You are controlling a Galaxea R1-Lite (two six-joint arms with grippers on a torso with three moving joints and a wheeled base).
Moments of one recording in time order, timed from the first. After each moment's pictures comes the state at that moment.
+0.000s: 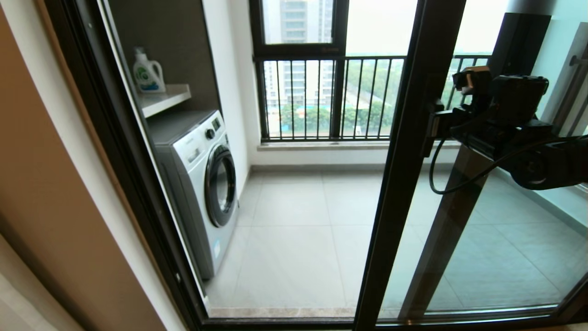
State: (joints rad) left arm -0.01 0.00 0.00 0.01 0.00 0.01; right arm 0.11 1.92 -1.30 -0.66 -0.09 -0.14
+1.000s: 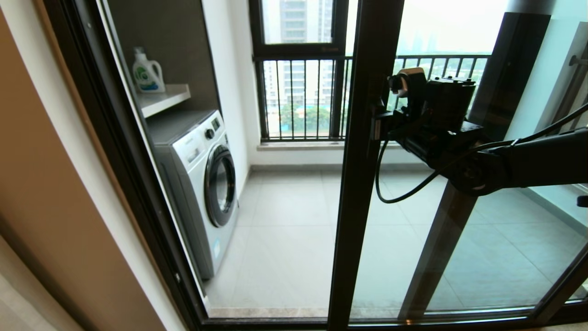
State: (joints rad) left arm -0.01 0.00 0.00 0.01 0.00 0.01; right arm 0.39 2.01 -1.41 -0.66 -0.23 -0.15
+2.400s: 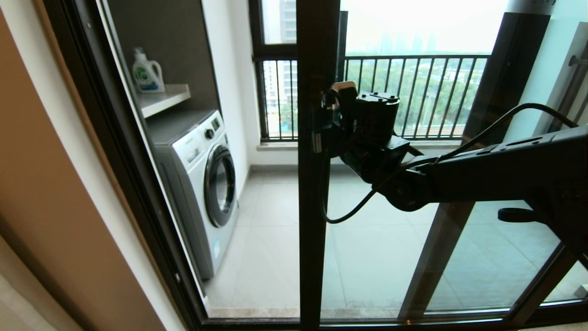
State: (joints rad) left arm -0.01 0.00 0.00 0.01 0.00 0.01; right arm 0.61 2.17 -1.59 -0.65 -0.28 -0.15
